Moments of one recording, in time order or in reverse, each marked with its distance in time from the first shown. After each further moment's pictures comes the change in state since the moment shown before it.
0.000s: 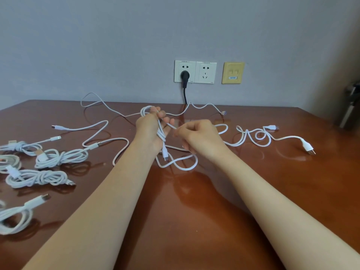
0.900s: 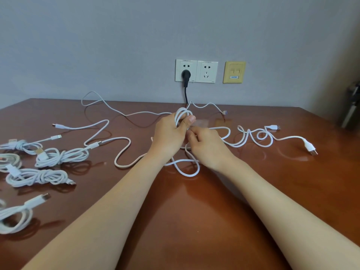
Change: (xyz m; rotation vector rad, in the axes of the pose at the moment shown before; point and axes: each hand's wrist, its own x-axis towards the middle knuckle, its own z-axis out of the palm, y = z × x) left_hand -0.015 -0.024 -0.004 1.211 -0.210 0.632; right_hand -0.002 0.021 -0.002 -0.350 -0.020 -0.190
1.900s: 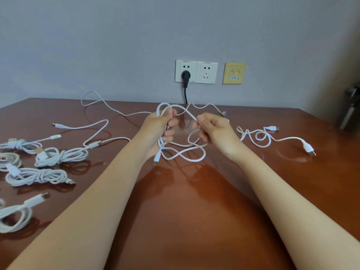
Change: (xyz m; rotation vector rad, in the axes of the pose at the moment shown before) left_hand 0.010 0.002 -0.024 -0.852 -0.215 -0.467; right_hand 0.009 0.013 -0.022 0.520 0.038 0.026
